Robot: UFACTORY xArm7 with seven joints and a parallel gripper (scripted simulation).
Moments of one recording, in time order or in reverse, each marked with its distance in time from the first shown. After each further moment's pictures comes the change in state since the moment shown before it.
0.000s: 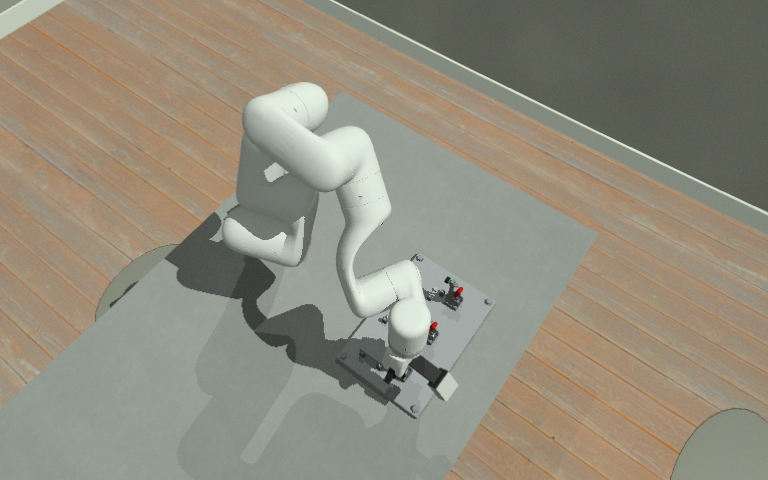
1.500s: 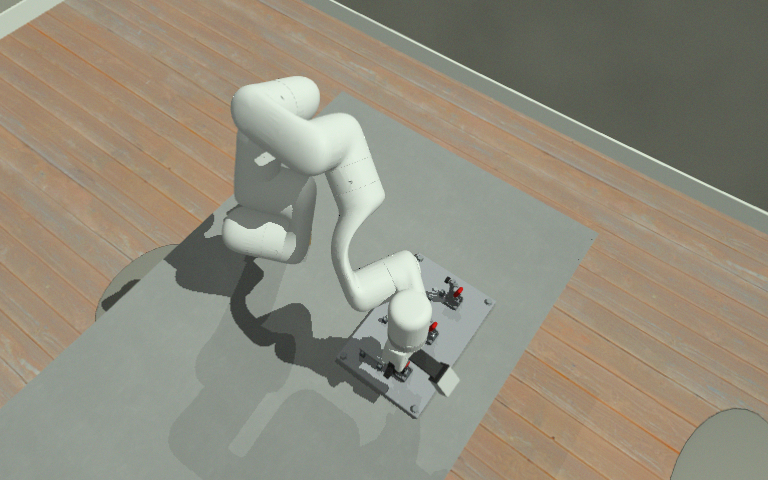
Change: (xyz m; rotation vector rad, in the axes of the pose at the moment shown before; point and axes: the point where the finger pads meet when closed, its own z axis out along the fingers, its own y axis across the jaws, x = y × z) arm -0.001 0.000 -0.037 0.000 -0.001 0.000
